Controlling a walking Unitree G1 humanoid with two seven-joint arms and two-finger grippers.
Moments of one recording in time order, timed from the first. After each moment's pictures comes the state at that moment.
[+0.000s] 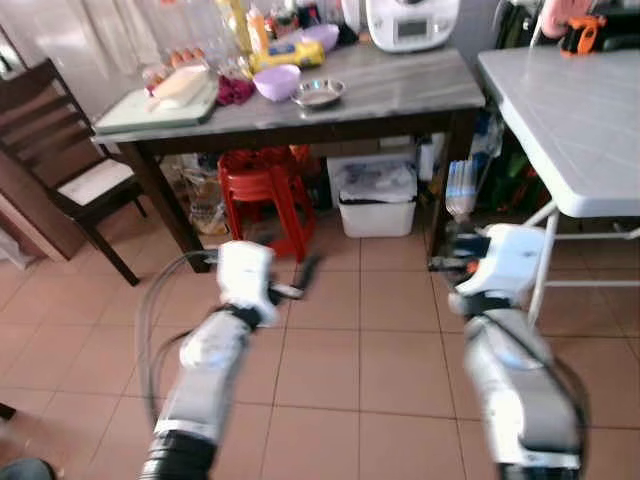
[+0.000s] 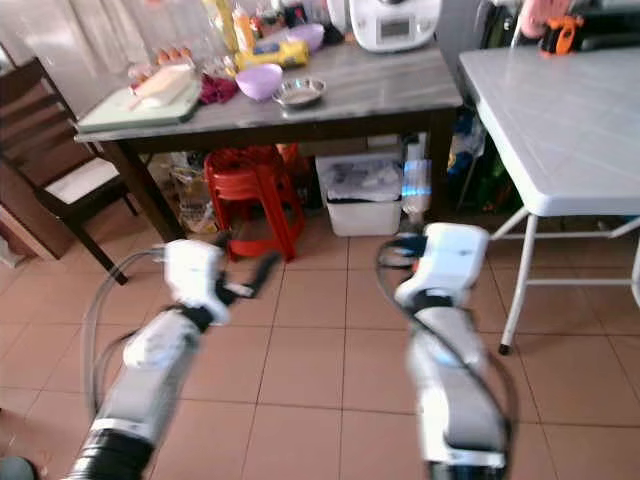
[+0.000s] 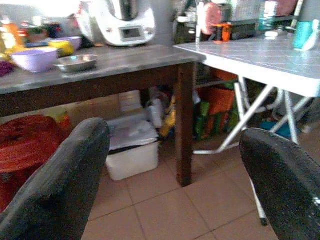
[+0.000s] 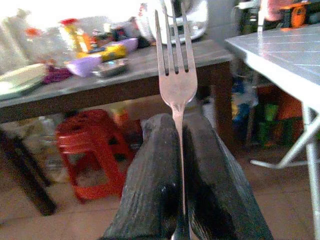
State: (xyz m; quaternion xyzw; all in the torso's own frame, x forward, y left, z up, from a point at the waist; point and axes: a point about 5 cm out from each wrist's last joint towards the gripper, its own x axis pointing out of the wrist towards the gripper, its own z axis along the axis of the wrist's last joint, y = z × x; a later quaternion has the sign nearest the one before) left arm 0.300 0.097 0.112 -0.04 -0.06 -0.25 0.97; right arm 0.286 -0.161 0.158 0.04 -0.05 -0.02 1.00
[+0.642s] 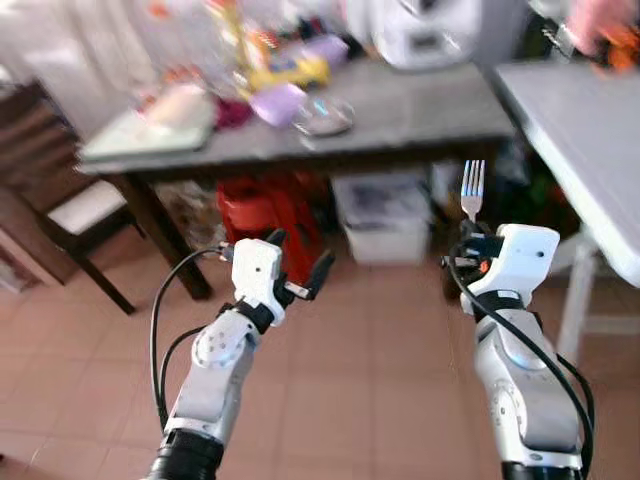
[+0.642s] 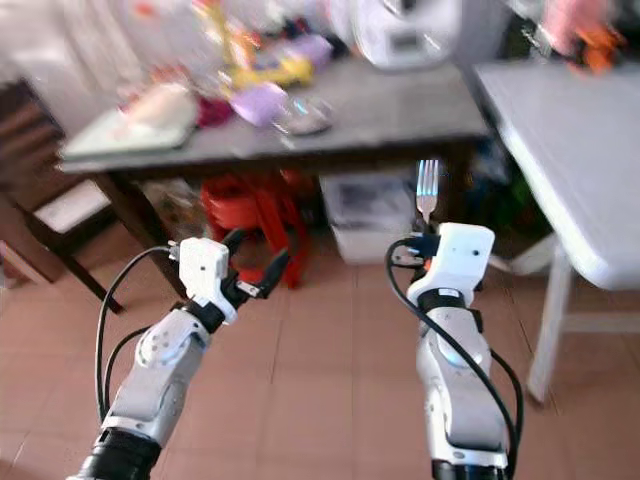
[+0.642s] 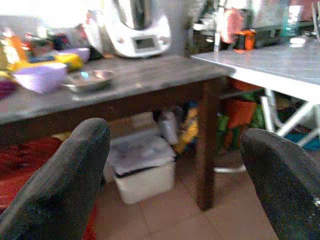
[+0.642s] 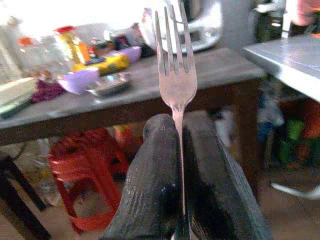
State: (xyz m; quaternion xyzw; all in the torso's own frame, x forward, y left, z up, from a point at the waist) left arm 0.301 0.096 0.116 -0.04 -0.06 -0.25 0.96; right arm 0.286 -0.160 0.158 0.05 -0.06 -0.02 1.00
